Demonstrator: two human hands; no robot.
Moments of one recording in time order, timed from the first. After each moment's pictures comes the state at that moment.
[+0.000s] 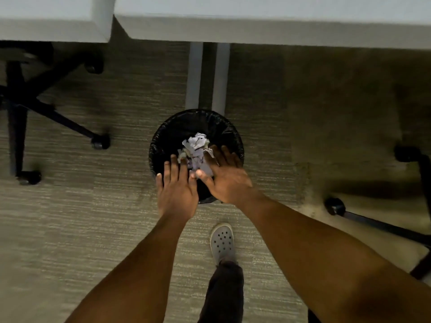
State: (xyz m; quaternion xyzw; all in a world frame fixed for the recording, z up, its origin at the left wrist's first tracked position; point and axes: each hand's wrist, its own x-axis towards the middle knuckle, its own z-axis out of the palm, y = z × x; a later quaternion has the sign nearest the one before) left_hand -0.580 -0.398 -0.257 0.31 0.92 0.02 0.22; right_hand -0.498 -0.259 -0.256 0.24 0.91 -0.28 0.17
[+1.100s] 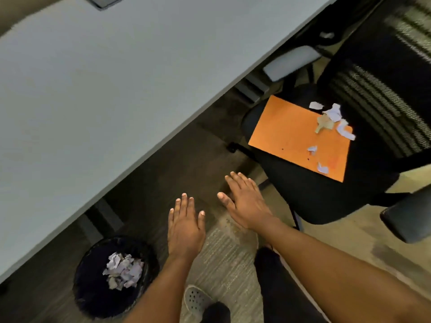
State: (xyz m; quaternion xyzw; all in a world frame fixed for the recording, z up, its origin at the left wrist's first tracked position) left_hand -0.296 -0.209 0.001 0.67 0.70 0.03 0.24; right_hand -0.107 -0.171 0.021 0.65 0.71 -0.26 -0.07
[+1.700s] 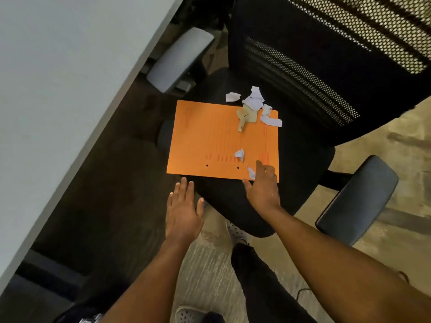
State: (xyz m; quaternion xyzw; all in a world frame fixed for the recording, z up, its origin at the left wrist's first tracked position) left_hand -0.073 -0.077 -0.032 0.80 0.55 -0.05 0.25; right_hand 0.139 -0.125 -0.028 0.89 0.36 -0.27 -0.13
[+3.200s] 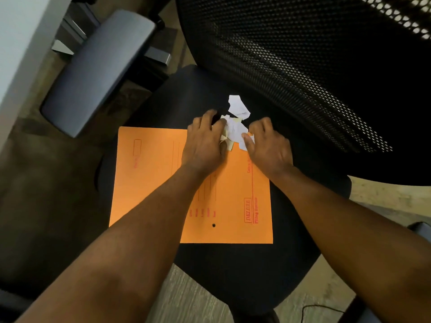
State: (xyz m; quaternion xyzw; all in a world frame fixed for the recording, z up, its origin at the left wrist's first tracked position) left_hand 0.186 0.126 -0.120 0.91 0.37 0.08 0.16; right_hand 0.328 0.021 -0.117 0.83 0.55 -0.04 -0.09
